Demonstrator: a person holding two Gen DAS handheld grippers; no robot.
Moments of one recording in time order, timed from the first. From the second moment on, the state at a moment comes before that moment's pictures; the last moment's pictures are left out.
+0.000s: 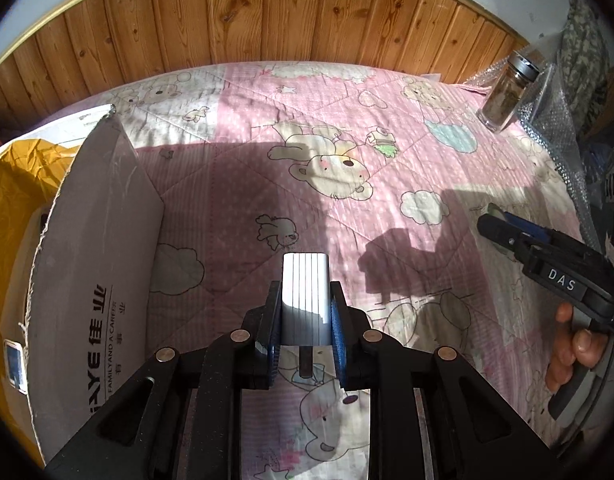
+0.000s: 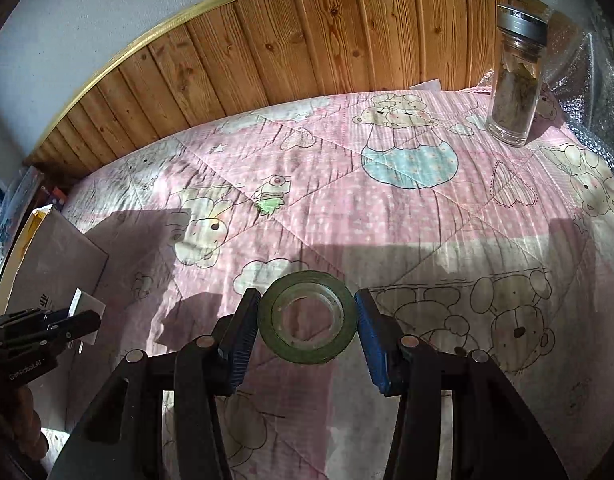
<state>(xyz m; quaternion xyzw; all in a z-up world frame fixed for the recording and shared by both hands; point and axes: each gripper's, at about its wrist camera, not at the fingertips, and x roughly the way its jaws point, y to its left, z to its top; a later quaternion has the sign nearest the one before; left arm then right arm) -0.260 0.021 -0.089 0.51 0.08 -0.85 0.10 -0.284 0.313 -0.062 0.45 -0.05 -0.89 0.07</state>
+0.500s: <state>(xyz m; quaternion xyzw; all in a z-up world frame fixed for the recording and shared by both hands) -0.169 0.030 -0.054 0.49 0.12 -0.86 0.08 -0.204 0.245 -0.066 0.46 -0.04 -0.88 0.11</state>
